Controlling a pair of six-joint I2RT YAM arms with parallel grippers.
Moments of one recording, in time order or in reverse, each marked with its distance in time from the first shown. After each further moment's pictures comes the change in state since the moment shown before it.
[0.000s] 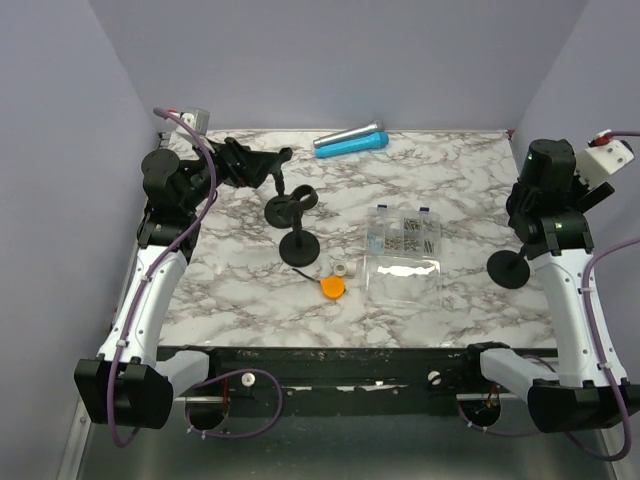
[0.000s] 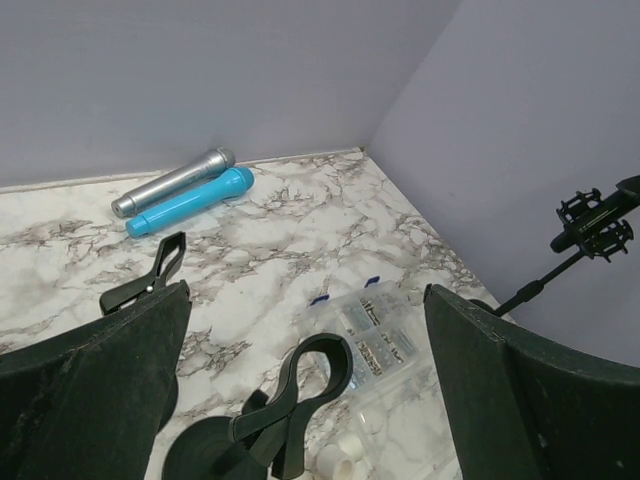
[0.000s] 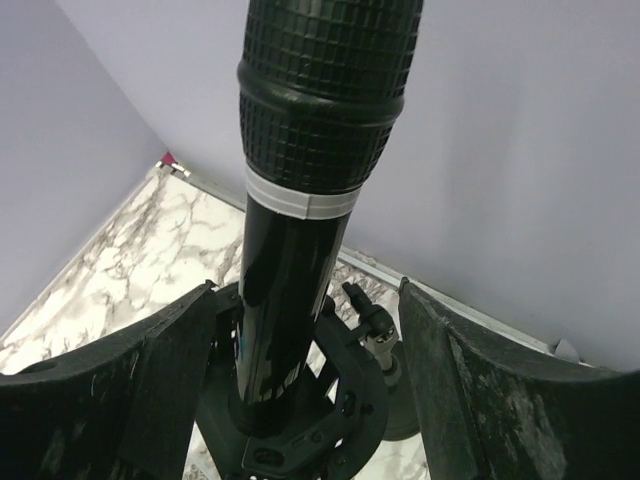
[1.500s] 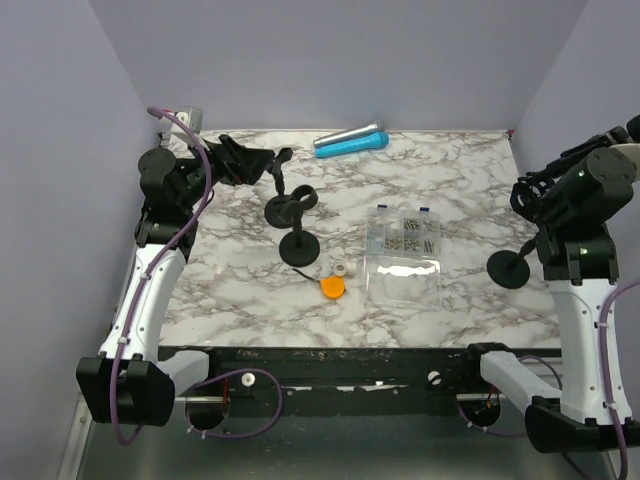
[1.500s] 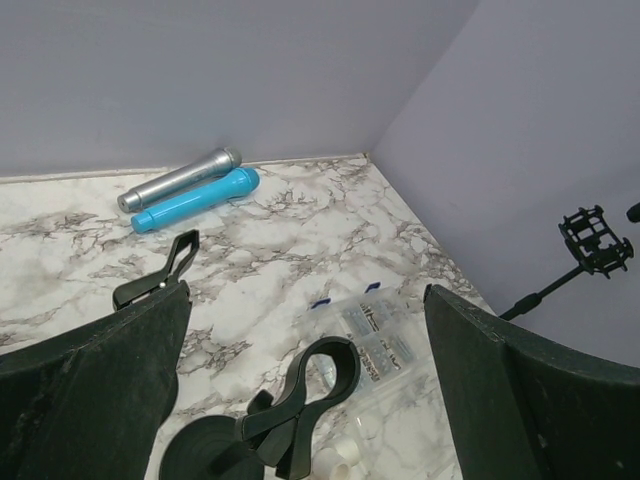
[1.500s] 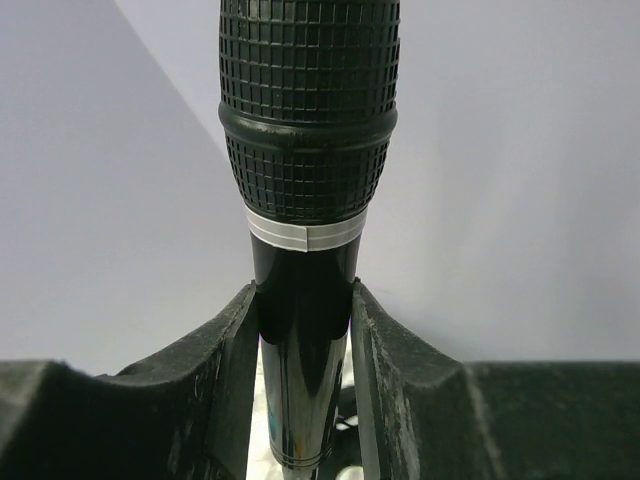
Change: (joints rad) left arm 0.035 0.010 0.000 0.006 0.004 -0.048; right arm -0.045 -0.114 0.029 0.344 -0.131 -0.196
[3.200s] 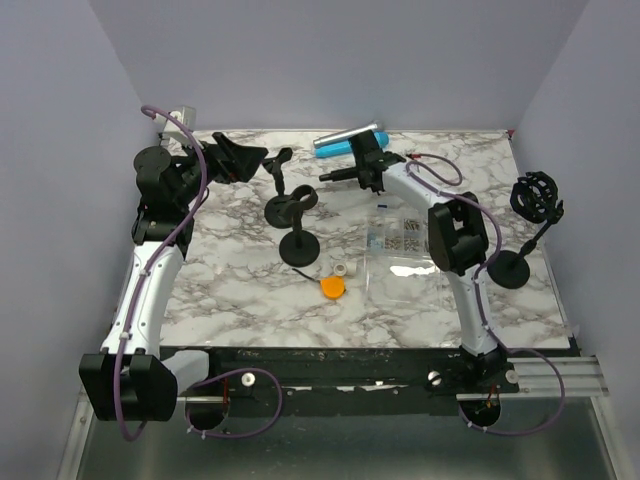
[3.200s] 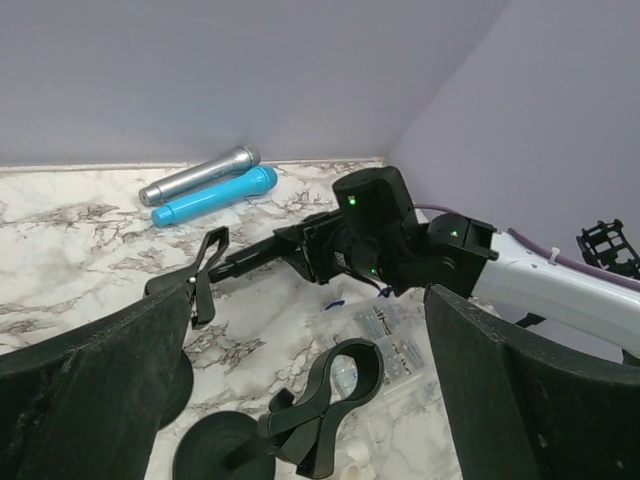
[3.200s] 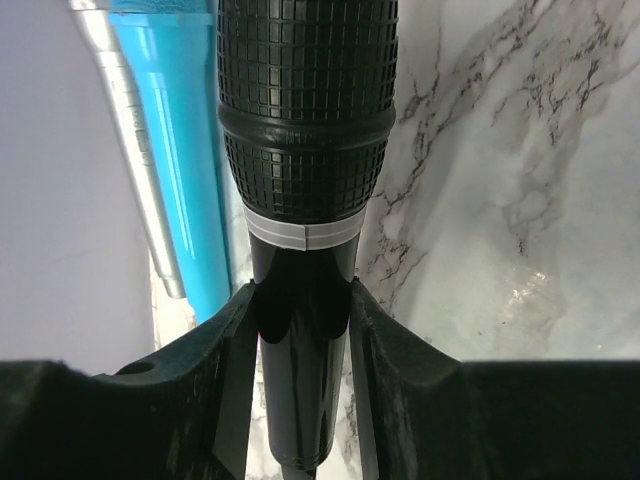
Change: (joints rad) left arm 0.045 0.015 0.000 -0.001 0.007 -0.010; right arm 0.465 1.332 0.586 -0.270 -0.330 1.415
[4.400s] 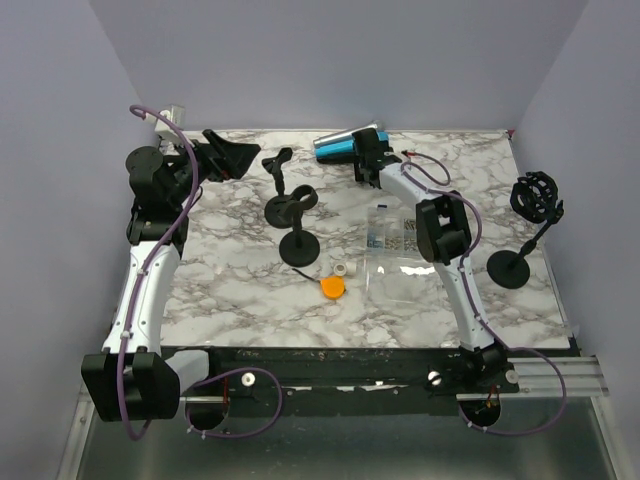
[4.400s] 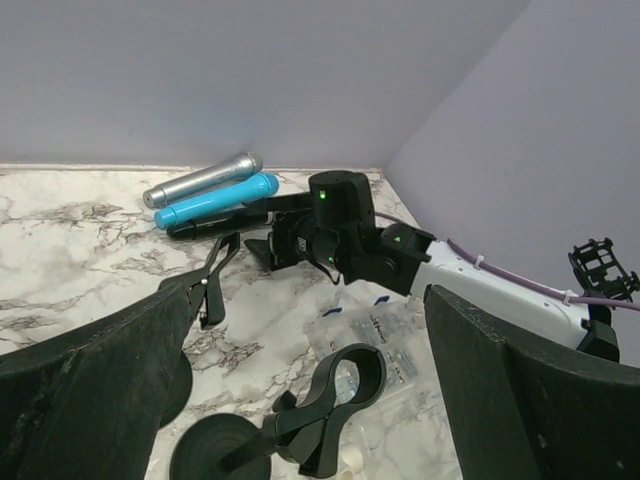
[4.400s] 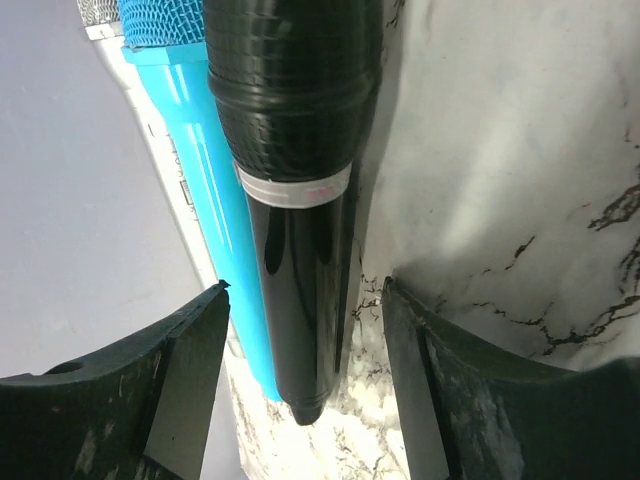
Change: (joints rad) left arm 0.051 0.005 0.000 0.017 0.031 -0.051; right arm -0.056 0.281 0.250 0.182 -0.099 0.050
